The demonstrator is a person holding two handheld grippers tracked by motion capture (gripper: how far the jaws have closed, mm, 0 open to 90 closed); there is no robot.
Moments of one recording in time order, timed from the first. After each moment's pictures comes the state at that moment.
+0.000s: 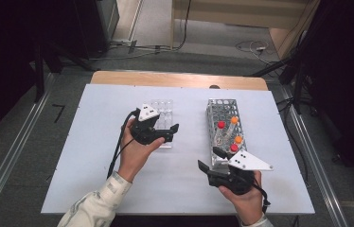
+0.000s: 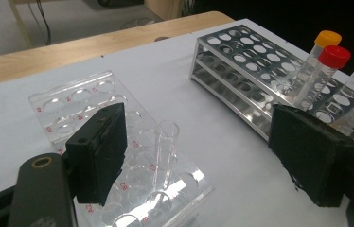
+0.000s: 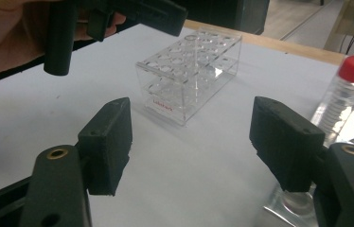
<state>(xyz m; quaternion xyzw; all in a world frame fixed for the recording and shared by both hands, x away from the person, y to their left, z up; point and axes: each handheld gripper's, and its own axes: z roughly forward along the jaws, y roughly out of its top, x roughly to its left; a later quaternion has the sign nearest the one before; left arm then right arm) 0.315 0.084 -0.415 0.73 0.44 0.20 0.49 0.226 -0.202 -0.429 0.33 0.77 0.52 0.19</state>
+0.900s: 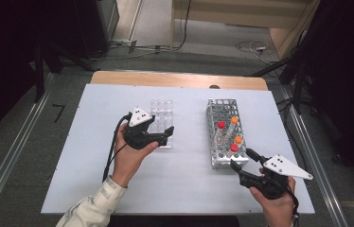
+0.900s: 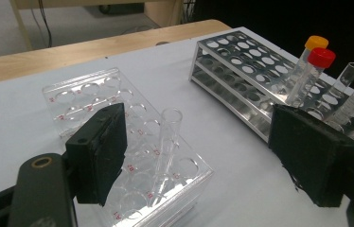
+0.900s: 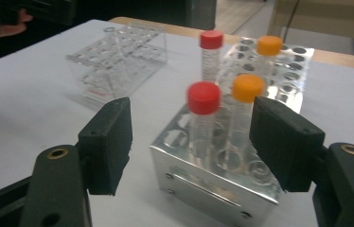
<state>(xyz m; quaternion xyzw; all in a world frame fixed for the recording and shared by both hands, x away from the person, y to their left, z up) 0.301 0.098 -0.417 0.72 0.44 0.20 0.50 0.222 -0.274 -0.427 0.39 0.74 0.49 0.24</state>
